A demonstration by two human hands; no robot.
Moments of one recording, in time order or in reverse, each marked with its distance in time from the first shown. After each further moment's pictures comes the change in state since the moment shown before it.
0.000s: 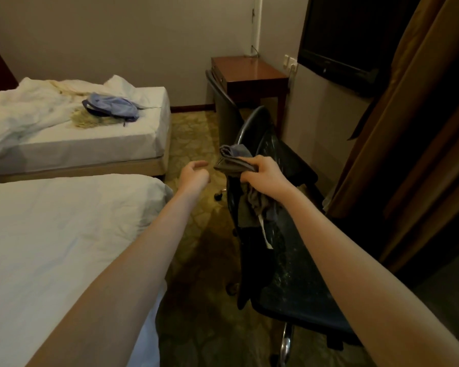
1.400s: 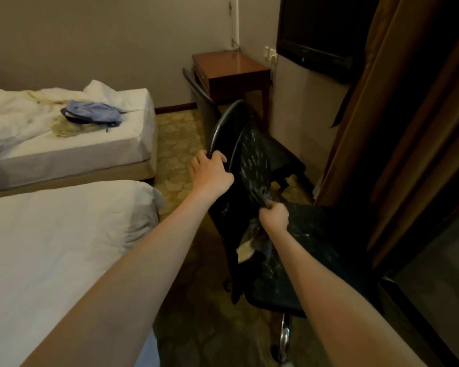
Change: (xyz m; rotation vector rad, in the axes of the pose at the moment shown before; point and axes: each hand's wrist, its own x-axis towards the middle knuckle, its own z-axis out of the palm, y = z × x) left_hand -0.033 0.018 0.068 0.837 -0.080 0.432; right_hand -0.050 0.111 0.018 0.168 0.328 0.620
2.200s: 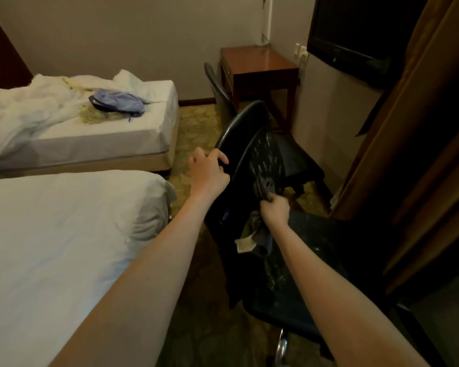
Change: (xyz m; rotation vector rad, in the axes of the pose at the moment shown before) left_hand 0.024 -0.005 0.010 -0.084 0.219 -0.036; right_hand 0.065 -0.014 -0.002 -0.010 -0.141 -0.122
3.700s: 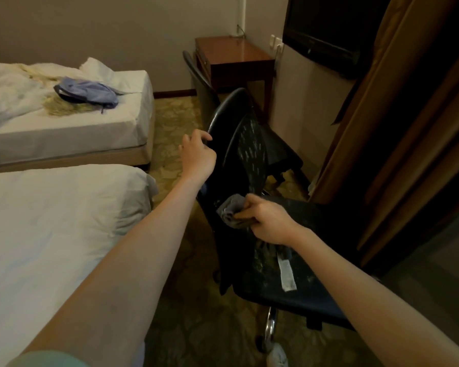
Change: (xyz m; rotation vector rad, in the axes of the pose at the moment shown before) left_hand -0.002 -0.005 -0.002 -0.273 0.058 -0.068; right_hand -0.092 -0.005 -0.024 -0.784 -0.325 -0.743
